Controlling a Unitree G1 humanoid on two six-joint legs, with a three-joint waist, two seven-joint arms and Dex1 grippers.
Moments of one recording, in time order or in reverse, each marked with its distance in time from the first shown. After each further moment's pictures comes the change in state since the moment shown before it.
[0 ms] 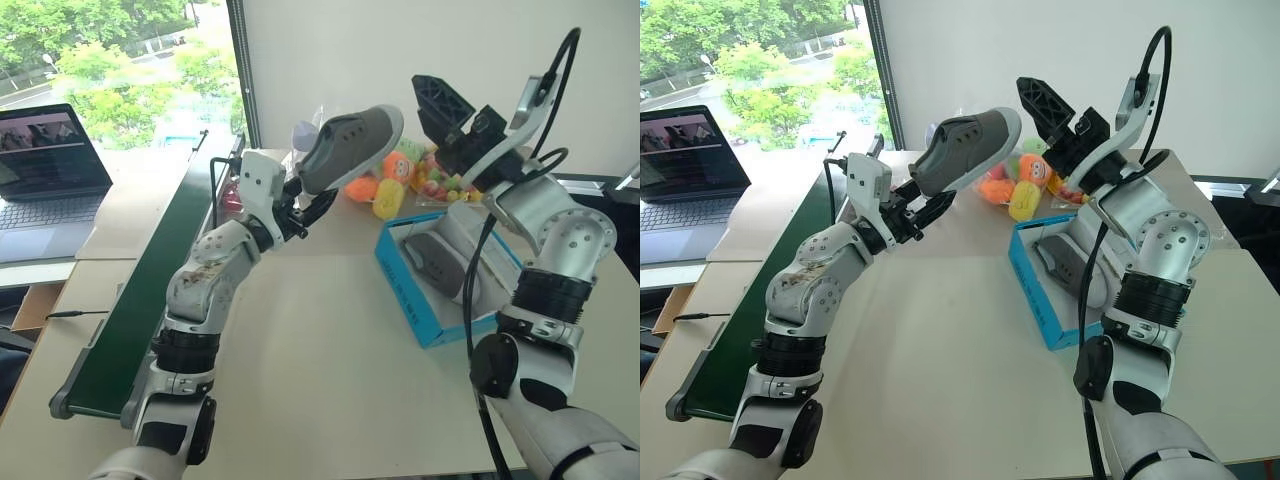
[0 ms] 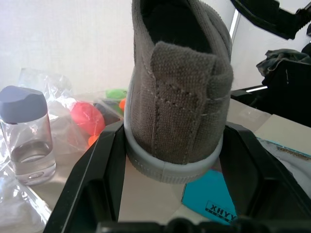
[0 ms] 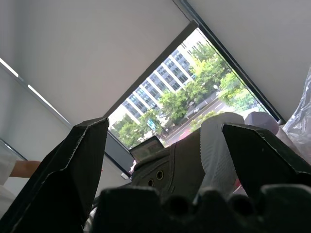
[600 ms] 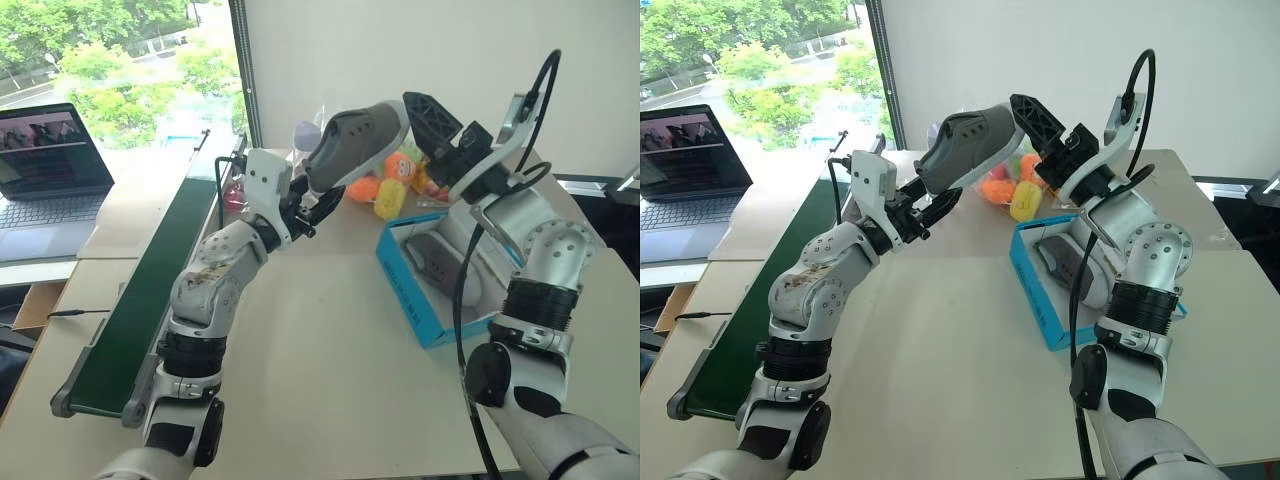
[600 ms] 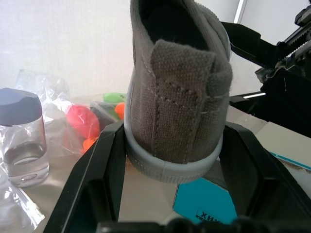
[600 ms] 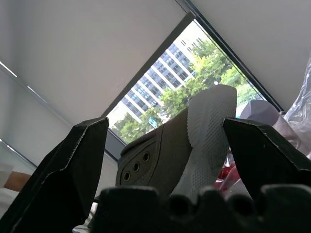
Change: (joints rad) left arm 0.002 -0.029 -0.001 -0.059 0.000 0.076 0.036; right arm 0.045 0.000 0.047 0.003 -0.029 -0.030 0.035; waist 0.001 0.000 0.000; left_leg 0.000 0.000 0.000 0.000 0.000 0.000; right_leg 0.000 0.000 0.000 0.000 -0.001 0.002
